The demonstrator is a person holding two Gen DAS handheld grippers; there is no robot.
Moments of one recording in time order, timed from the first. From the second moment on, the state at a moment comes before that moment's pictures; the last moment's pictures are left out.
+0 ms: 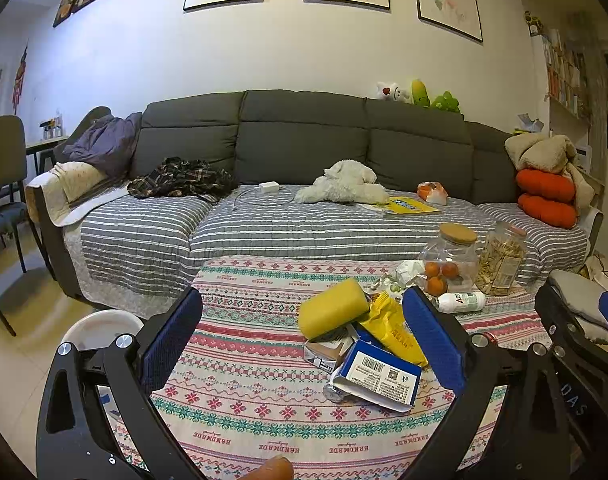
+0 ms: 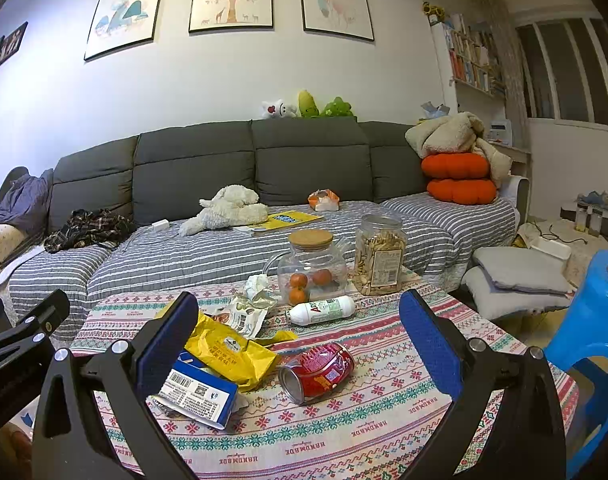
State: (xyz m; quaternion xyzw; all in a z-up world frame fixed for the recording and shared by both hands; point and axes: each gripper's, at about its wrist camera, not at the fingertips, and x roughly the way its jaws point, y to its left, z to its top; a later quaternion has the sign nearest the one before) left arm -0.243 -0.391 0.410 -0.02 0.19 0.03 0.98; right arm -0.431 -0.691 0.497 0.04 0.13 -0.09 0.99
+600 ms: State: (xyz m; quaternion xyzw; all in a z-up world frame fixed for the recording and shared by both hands) left arm -0.315 -0.518 0.452 -0.01 0.37 -0.02 0.93; right arm -0.365 -0.730 0.504 0.13 0.30 -0.06 0.94
